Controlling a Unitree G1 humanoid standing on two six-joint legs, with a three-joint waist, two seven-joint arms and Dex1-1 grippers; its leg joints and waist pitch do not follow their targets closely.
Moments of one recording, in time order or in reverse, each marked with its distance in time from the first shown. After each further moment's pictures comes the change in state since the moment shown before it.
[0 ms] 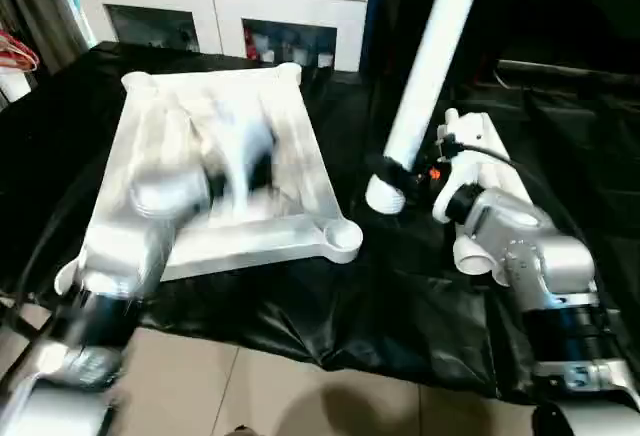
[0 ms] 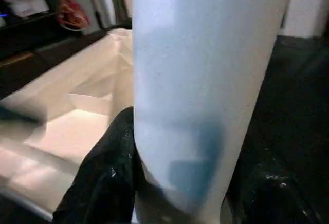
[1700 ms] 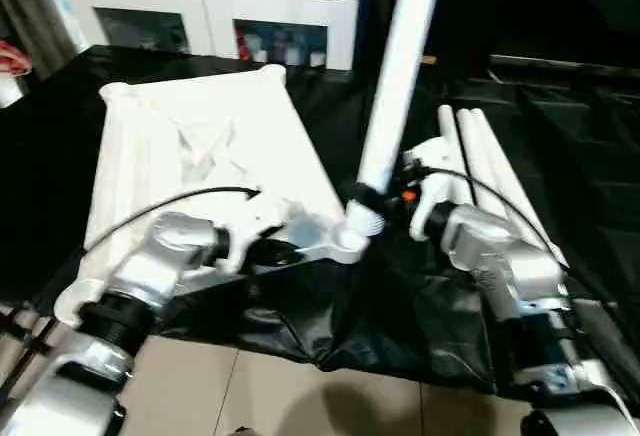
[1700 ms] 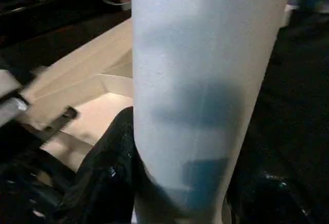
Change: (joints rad) left arm -0.051 -0.125 -0.047 0.332 0.168 -0.105 -0.101; right arm -0.018 0.035 0.119 0.086 -0.054 -0.070 0.159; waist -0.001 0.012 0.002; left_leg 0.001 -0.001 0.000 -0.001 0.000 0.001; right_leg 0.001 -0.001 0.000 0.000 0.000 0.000
